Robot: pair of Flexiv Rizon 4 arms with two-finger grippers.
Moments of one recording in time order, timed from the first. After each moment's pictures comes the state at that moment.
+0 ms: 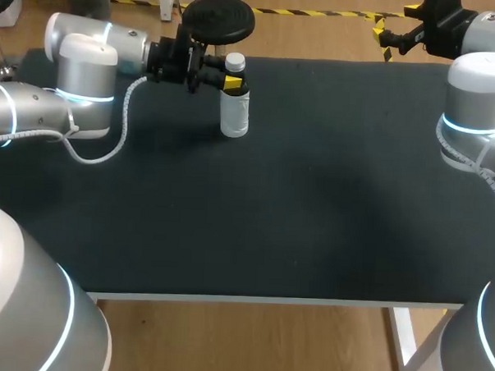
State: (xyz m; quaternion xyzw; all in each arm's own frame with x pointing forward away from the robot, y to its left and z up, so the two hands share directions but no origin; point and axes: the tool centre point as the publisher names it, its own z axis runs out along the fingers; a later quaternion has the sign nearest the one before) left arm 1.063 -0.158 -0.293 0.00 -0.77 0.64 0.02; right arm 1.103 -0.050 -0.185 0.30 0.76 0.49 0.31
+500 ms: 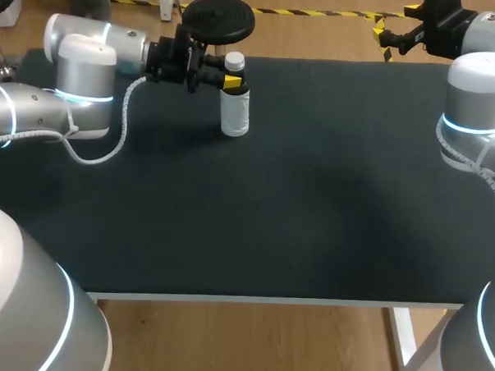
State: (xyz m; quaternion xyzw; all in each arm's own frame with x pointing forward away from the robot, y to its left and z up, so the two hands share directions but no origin) left arm 1.061 -0.157 -0.289 0.00 -0.76 0.65 0.01; right arm 1.103 -0.050 -0.185 0.30 0.76 0.49 0.31
